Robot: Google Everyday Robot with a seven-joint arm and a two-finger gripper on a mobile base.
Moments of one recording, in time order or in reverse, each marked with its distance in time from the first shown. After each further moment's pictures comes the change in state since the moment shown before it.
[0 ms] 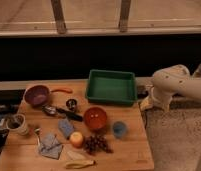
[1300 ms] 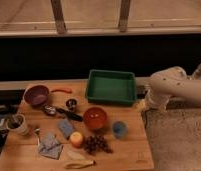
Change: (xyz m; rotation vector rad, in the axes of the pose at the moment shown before) arm 0.012 0.036 -0.002 -0.036 -0.011 -0.113
